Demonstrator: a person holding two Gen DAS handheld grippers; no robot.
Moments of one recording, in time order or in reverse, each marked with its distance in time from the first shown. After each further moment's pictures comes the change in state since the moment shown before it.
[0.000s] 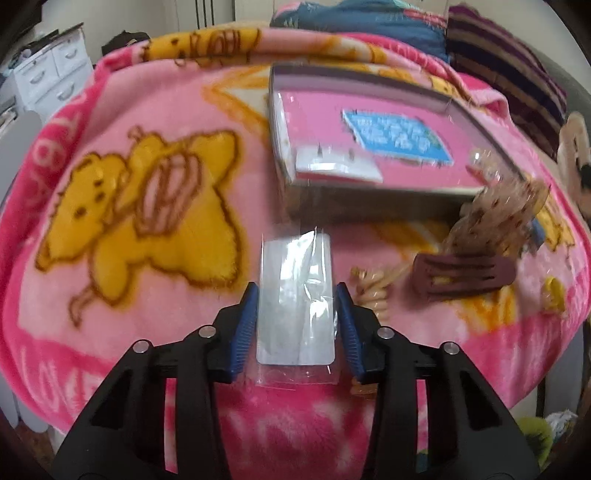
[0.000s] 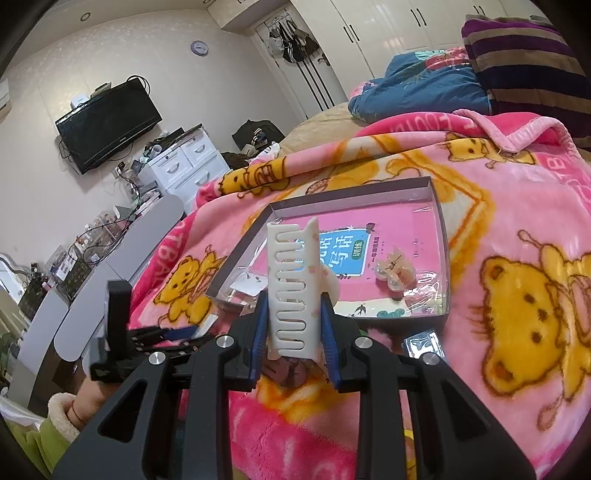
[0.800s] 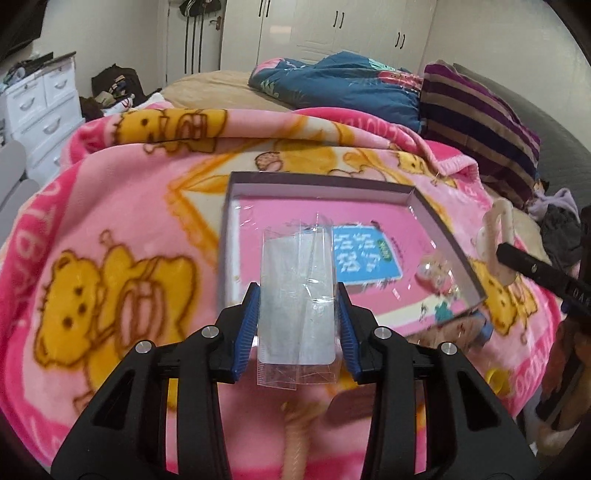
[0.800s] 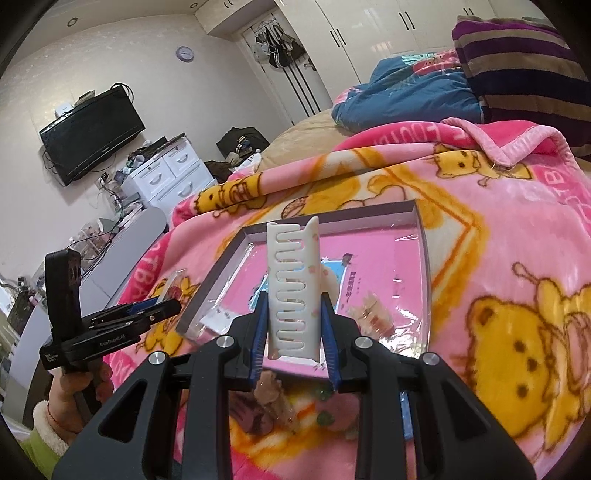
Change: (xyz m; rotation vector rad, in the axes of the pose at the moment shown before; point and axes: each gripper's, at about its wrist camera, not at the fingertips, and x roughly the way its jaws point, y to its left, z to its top) left arm -0.037 -0.026 0.086 -0.026 -0.204 -0.121; right arm 0.029 -0.027 0.043 0.016 -0.018 -0.054
